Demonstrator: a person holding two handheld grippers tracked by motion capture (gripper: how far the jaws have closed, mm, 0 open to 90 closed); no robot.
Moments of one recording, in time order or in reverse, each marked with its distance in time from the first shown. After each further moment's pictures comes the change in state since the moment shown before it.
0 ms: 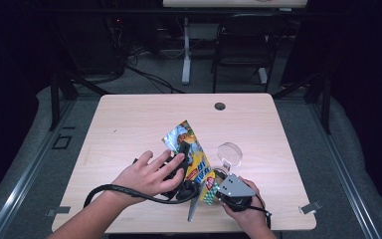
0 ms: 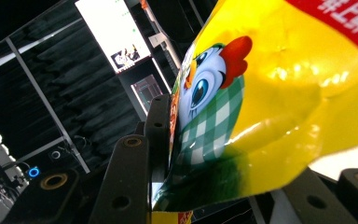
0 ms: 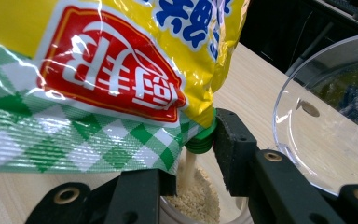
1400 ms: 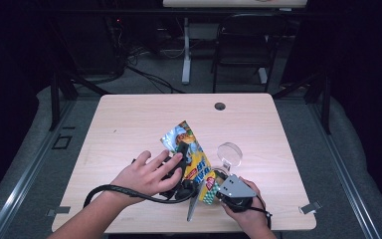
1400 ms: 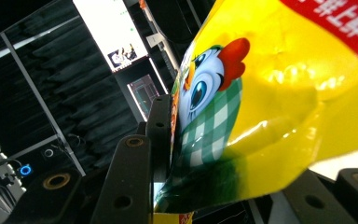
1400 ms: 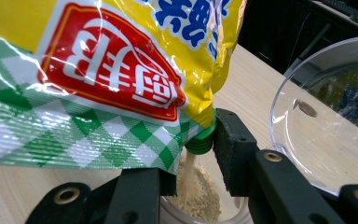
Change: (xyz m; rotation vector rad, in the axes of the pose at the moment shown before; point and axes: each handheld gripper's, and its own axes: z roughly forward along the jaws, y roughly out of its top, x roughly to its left) left arm -0.002 -0.003 0.000 -0.008 -0.011 -0.038; right arm 0.001 0.001 -0.003 -0.008 -0.001 0.006
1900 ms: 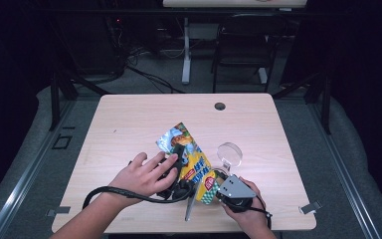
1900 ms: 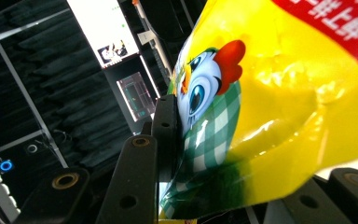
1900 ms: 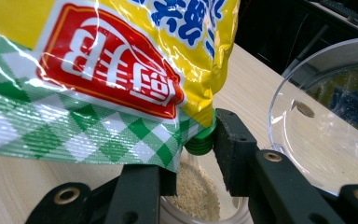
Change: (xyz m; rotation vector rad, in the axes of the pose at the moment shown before) left arm -0.009 -0.004 0.001 0.016 -0.059 -0.058; right arm 0.000 0.000 0.000 -0.001 -0.008 -0.010
